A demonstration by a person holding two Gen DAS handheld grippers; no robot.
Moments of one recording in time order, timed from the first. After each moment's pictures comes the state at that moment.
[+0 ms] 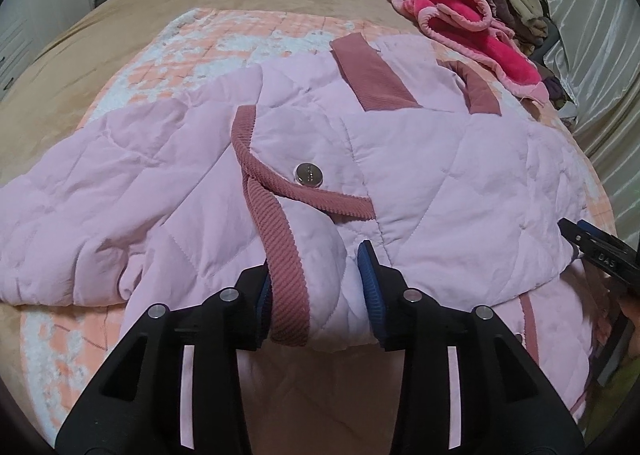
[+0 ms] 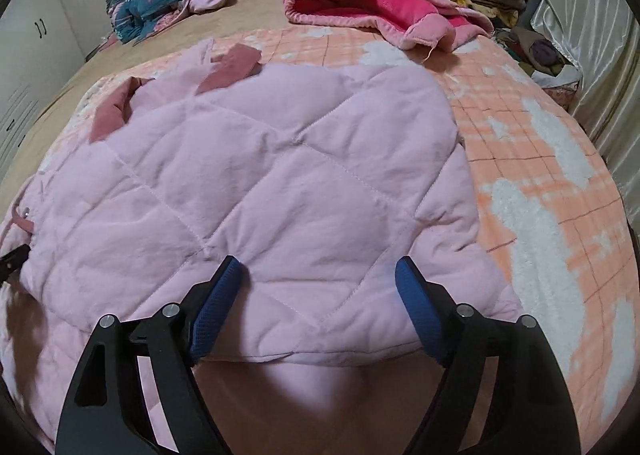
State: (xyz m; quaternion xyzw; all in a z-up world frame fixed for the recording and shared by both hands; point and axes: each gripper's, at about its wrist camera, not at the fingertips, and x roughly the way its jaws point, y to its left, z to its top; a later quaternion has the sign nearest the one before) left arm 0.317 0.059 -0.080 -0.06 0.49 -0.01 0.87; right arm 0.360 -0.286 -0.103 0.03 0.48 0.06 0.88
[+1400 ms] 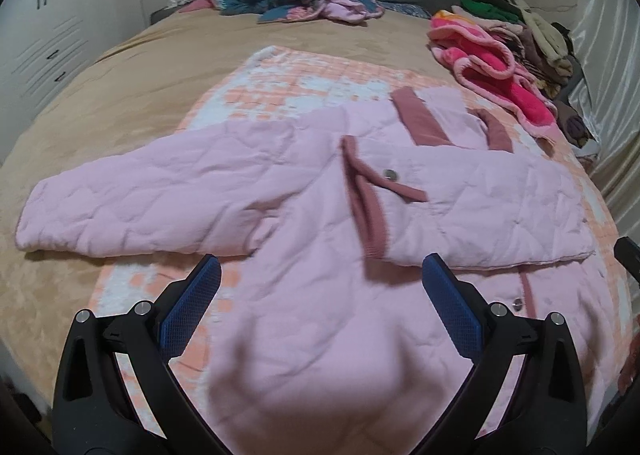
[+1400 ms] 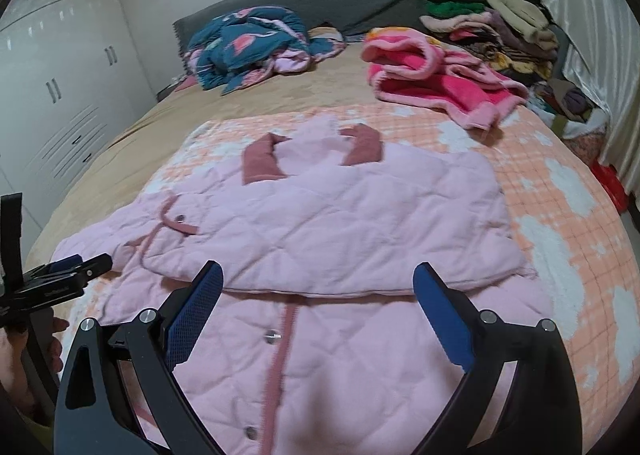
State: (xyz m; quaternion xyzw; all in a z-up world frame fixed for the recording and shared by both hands) left arm 0.232 0.104 -0.024 -0.07 0.43 0.08 0.90; right arm 0.252 -0.200 0.000 0.04 0.37 0.16 0.91
